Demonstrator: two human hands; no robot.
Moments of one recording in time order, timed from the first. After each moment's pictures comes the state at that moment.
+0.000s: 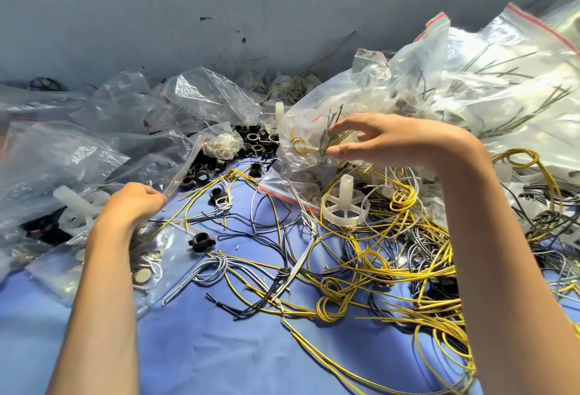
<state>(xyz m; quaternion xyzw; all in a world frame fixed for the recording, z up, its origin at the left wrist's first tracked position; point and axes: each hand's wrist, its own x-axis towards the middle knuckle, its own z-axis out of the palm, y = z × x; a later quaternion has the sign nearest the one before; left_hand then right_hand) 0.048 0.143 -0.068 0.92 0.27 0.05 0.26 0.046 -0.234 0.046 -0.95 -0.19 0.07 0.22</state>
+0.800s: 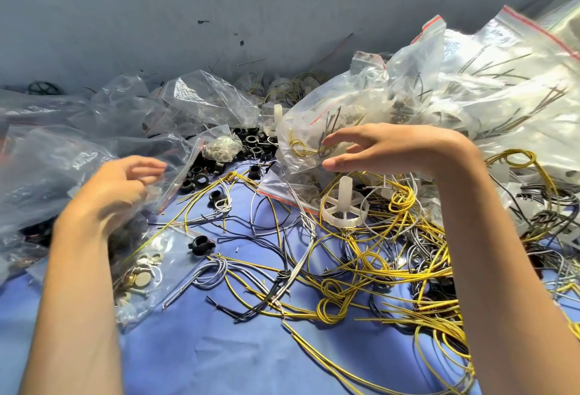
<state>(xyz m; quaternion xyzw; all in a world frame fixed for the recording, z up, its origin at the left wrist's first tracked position) 0.024 0.124 -0.023 0.83 0.12 0.10 0.54 0.042 -0.233 0.047 -0.95 -0.22 0.12 0.19</state>
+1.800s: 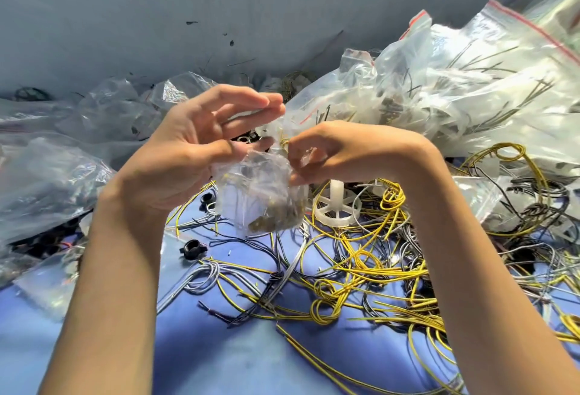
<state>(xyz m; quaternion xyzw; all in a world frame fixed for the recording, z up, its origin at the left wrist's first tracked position) -0.003 0.002 0.042 0.67 -0.29 -0.01 0.68 0.031 -0.204 0.050 -0.90 -0.36 0.09 0.25</state>
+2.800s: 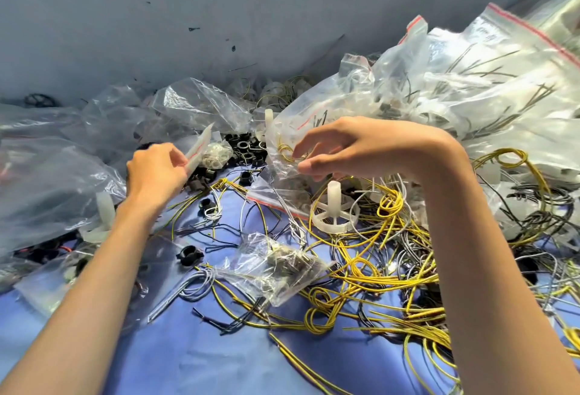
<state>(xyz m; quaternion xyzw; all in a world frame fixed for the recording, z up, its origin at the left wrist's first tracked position) 0.063 0.065 -0.012 0.95 0.15 0.21 0.16 0.034 -0.226 0.055 -0.91 -0.29 0.12 0.28</state>
